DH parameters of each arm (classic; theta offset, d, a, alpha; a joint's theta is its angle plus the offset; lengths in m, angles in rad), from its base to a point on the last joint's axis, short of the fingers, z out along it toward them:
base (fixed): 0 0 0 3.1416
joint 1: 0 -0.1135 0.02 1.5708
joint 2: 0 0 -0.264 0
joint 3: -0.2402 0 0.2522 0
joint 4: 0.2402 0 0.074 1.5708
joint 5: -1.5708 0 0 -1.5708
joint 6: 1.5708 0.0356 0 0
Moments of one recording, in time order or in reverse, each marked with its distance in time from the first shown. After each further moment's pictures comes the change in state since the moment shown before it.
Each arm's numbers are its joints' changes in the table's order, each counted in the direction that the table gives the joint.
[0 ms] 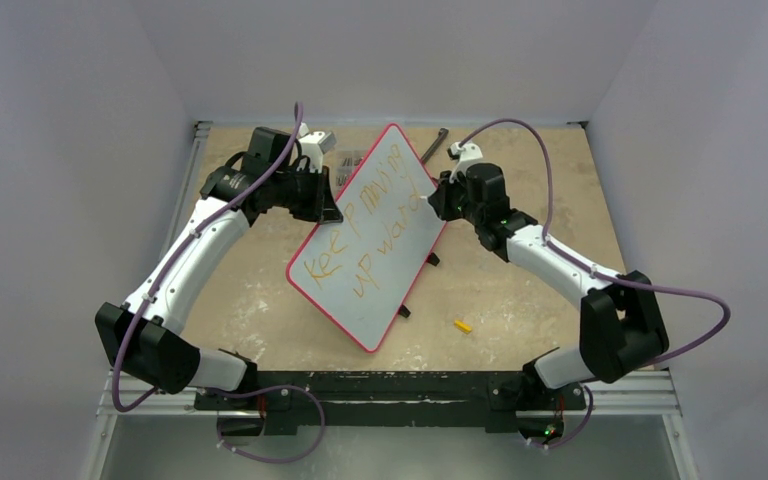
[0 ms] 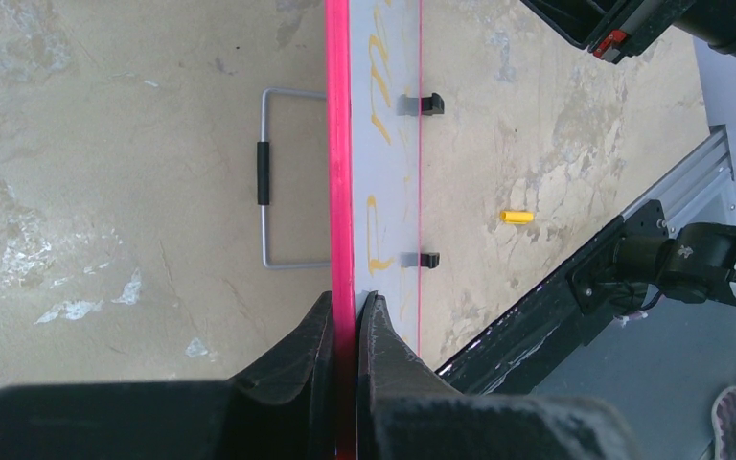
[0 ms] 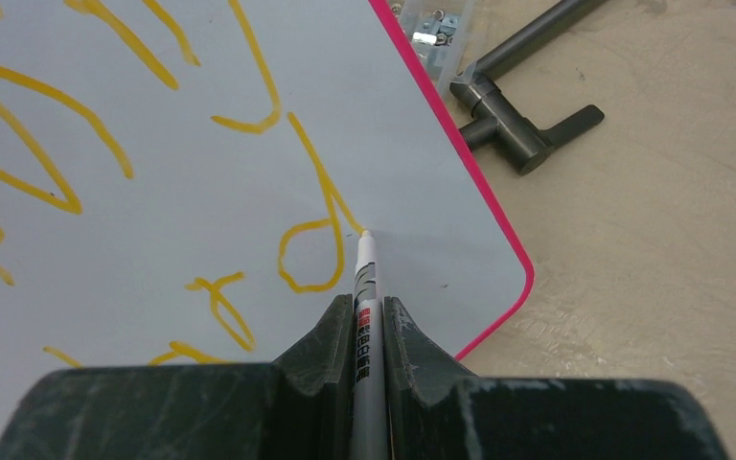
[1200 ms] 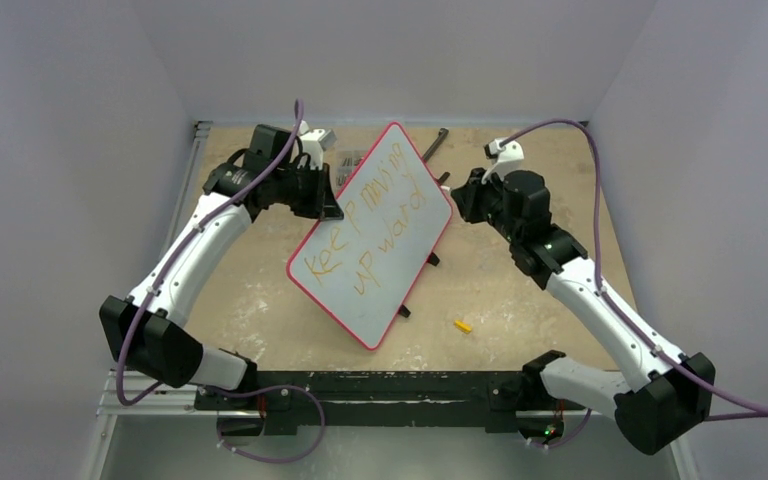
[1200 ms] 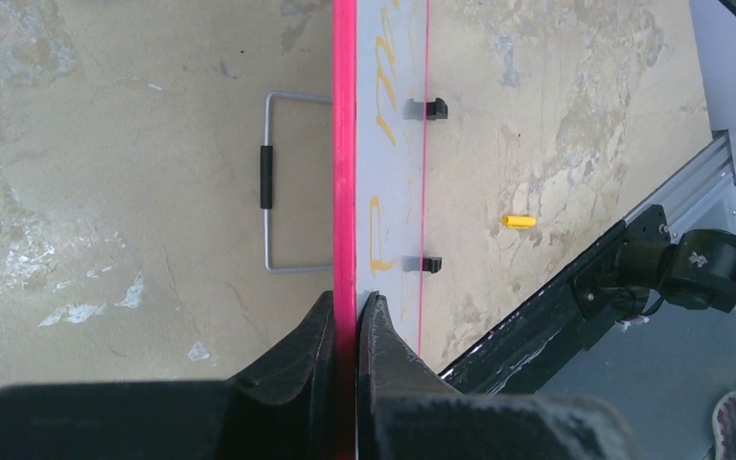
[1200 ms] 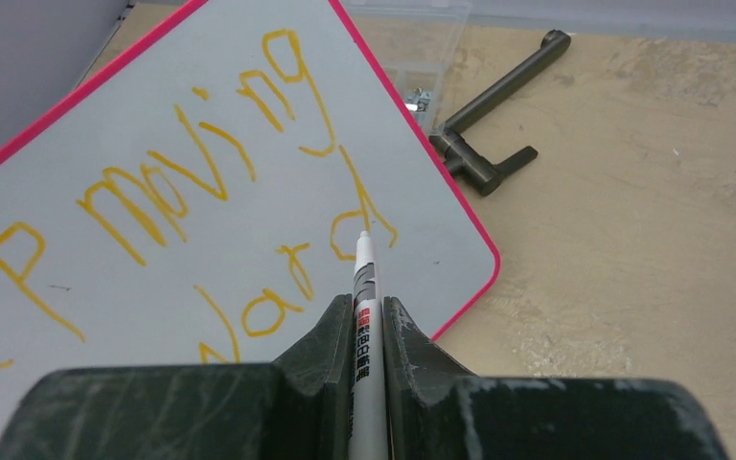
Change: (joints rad) left arm -0.006 0.018 -0.004 -0.006 0.008 -0.003; right arm -0.009 -0.343 0.002 0.204 -0.091 0.027
